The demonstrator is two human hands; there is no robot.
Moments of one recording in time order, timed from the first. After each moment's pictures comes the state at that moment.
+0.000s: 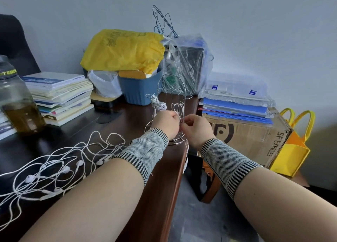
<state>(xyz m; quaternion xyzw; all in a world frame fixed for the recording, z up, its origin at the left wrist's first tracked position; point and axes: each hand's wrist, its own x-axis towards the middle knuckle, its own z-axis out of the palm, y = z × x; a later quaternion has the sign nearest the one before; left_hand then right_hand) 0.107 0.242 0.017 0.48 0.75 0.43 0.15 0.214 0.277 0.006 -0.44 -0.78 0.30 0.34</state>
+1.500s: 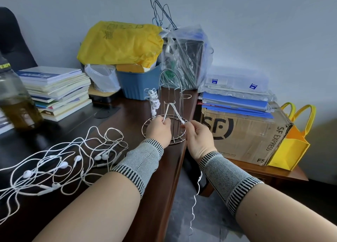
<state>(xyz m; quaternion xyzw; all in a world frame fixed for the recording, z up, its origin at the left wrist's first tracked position) 0.110 0.228 -0.016 0.38 0.78 0.47 0.15 0.224 0.260 -0.026 -0.42 -0.73 0.35 0.42</state>
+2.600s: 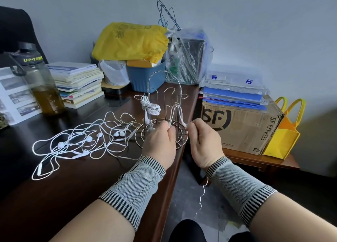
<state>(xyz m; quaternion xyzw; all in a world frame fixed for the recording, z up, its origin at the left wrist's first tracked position) 0.158 0.095 -0.023 0.50 0.77 0.41 -0.01 0.267 0.163 -0.032 -0.33 -0.81 0.15 0.46</state>
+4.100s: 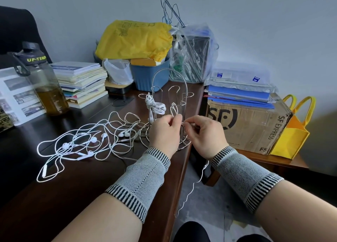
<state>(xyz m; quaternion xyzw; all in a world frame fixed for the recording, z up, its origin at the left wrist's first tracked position) 0.144 0.120 -0.015 0.40 0.70 0.59 0.11 0.251 0.182 -0.024 -0.27 -0.83 0.10 0.47</state>
